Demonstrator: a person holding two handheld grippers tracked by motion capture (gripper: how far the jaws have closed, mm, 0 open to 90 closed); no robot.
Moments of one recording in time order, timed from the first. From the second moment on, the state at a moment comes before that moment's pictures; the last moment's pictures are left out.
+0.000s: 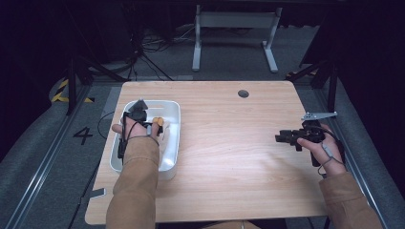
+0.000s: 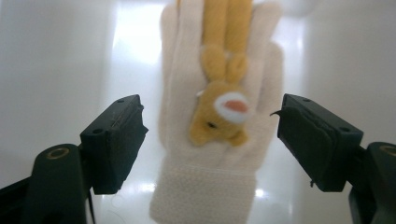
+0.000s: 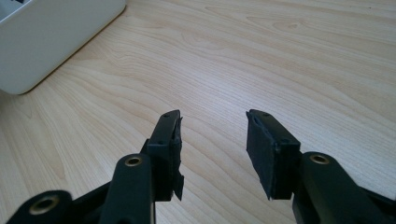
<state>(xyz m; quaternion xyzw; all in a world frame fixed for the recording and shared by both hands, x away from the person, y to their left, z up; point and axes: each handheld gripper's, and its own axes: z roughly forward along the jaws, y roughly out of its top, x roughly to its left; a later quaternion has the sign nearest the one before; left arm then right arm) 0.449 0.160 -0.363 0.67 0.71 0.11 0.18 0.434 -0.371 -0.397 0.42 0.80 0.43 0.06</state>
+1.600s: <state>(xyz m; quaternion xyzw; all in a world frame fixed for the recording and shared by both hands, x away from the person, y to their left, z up) 0.366 0.059 -0.339 0.84 0.34 0.08 0.42 0.433 -0.374 -0.397 0.42 0.80 0.43 0.07</state>
